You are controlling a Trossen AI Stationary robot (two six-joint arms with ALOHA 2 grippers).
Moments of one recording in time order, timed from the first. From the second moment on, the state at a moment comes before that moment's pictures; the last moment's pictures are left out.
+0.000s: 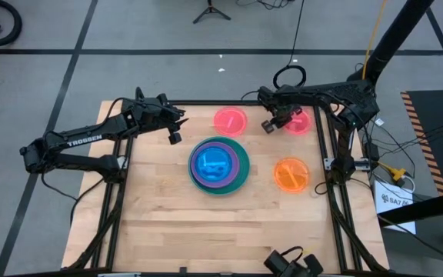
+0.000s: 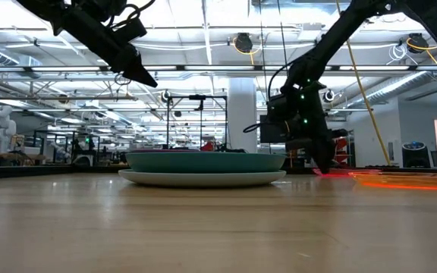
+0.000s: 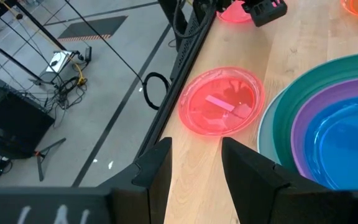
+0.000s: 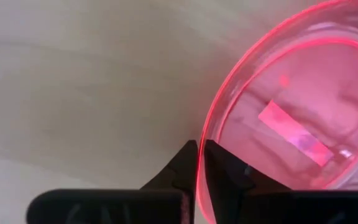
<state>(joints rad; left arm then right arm) 0.49 1.06 0.76 -0.19 -0.09 0.39 -0.78 1.94 1.26 -1.01 0.18 0.28</state>
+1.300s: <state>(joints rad) 0.49 1.06 0.76 -0.17 -0.09 0.38 0.01 1.70 1.27 -0.55 0.31 -0.10</state>
